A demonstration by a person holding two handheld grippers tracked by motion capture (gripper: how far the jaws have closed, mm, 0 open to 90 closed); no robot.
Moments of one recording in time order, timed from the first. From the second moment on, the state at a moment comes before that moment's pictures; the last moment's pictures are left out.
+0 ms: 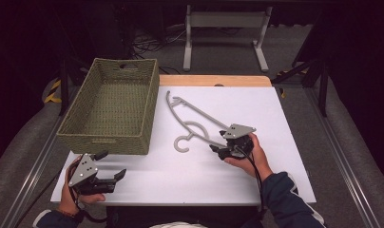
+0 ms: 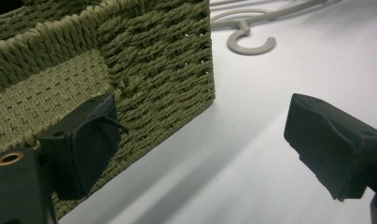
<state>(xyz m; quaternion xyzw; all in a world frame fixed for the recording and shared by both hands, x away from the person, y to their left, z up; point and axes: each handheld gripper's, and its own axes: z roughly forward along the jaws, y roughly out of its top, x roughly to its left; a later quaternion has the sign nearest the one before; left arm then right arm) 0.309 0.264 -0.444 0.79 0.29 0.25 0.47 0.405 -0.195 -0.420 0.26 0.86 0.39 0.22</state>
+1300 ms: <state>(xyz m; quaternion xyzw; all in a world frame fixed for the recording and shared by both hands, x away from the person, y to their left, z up) 0.311 0.261 -0.448 0.80 0.29 0.24 0.47 0.468 -0.131 -0.434 0.25 0.92 0.25 0.15</state>
